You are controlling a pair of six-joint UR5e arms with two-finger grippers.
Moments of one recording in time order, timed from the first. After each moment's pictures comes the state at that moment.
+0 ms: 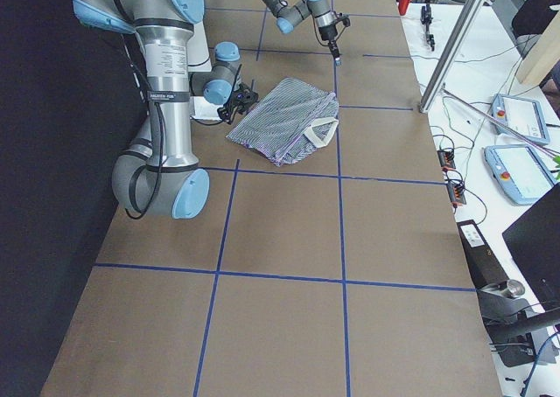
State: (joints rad) left arm -0.70 -2.06 -1.53 -2.34 -1.82 -1.40; right arm 0.24 -1.49 2.30 -1.49 1.74 2.08
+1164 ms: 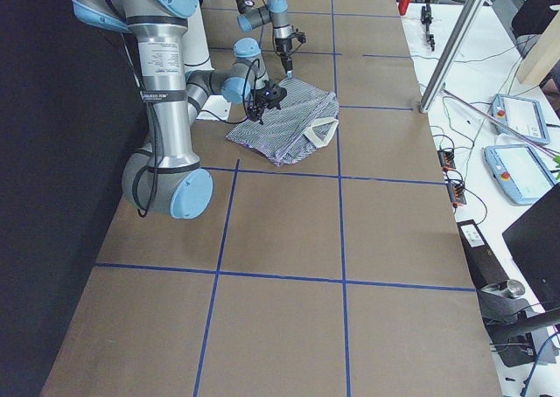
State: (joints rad) left arm -0.42 -1.88 -1.75 -2.20 -1.74 -1.68; right arm 0.38 -1.44 2.22 -1.48 1.65 2.07
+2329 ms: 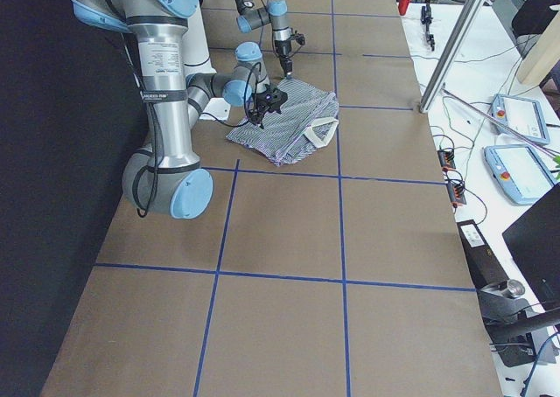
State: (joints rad) left arm -0.41 -1.89 -1.75 -2.15 -1.74 -1.70; right arm 0.38 -1.44 2.20 -1.48 1.65 2.07
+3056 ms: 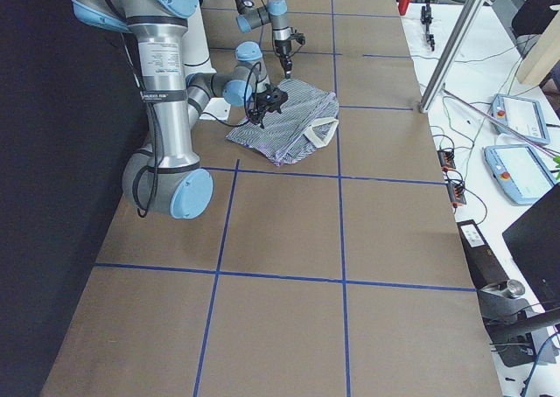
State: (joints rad) left arm -0.41 -1.89 -1.76 -2.14 -1.74 -1.73; right arm 0.39 -1.44 2.20 -1.48 1.65 2.07
